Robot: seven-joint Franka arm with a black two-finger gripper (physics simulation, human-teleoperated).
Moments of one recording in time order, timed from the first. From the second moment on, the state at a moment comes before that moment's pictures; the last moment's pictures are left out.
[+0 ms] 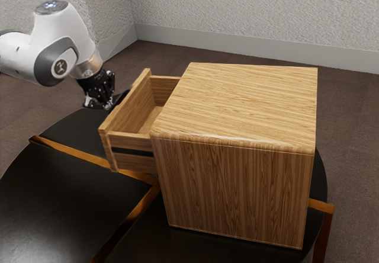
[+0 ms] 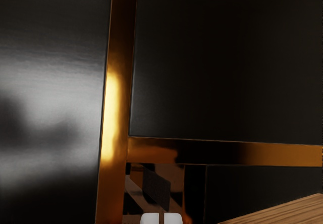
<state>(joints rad) -0.08 -0.17 0.13 -2.14 0.10 2.27 -1.64</state>
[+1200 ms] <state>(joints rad) -0.18 -0.08 0.08 -2.06 0.11 2.29 -1.70</state>
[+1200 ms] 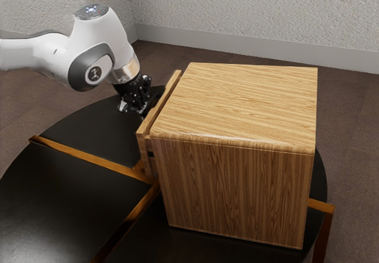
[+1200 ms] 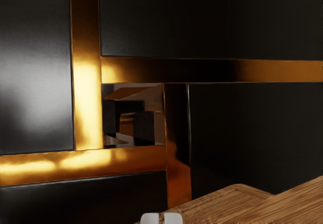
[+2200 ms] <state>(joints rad) -0.24 -0.11 0.10 -2.09 0.11 2.30 -1.77</state>
